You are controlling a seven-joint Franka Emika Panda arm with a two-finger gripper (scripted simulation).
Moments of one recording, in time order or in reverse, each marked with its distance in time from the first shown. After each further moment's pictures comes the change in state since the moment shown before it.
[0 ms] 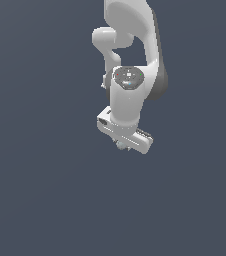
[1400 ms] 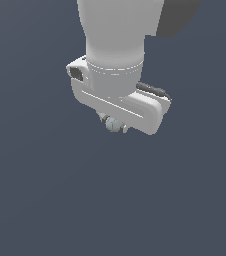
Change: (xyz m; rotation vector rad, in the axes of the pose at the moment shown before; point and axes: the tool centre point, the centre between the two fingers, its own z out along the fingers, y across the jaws) arm 0.066 -0.004 -0.190 0.000 0.000 -0.001
